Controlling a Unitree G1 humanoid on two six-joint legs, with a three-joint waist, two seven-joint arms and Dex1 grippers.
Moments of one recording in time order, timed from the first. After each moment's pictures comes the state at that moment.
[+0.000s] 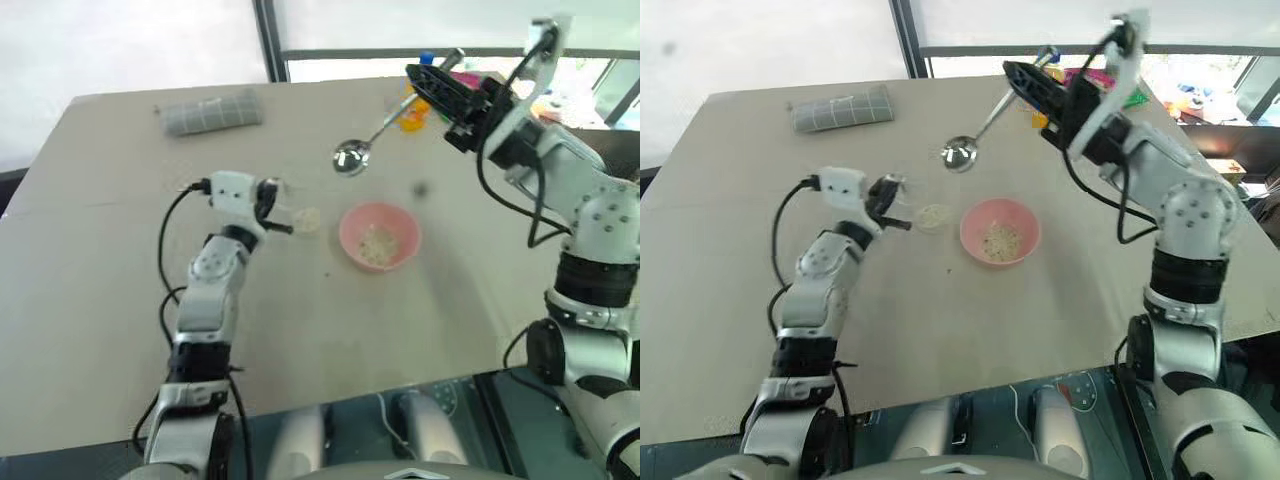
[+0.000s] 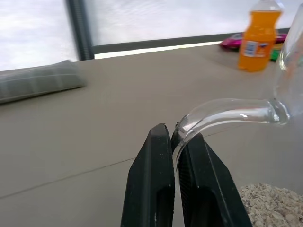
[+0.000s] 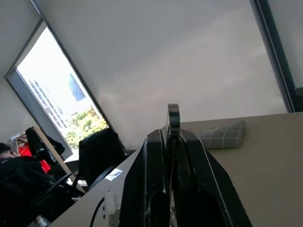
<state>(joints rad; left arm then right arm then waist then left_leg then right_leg) -0.47 0.29 0.08 0.11 -0.18 0.18 -0.31 -0.93 -0.32 -0.18 -0.11 1.10 0.90 0.26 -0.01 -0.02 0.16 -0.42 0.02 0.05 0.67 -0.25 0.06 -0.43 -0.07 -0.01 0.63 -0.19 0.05</state>
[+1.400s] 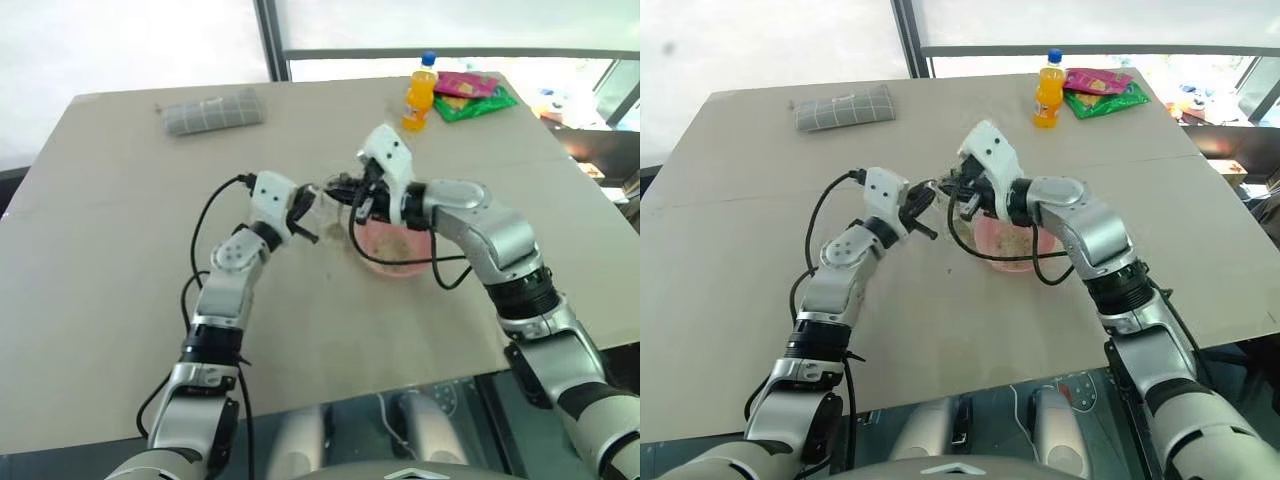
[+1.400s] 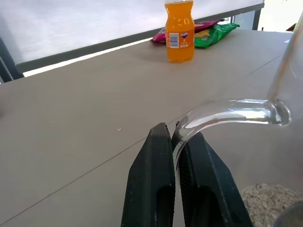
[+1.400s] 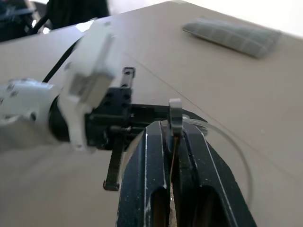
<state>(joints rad) -0.51 0.30 0.01 0.21 -0.12 0.07 -0.48 -0.86 -0.20 0.17 0.00 0.42 0.82 0.61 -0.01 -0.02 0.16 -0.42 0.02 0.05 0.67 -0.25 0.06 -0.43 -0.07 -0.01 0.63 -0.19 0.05</state>
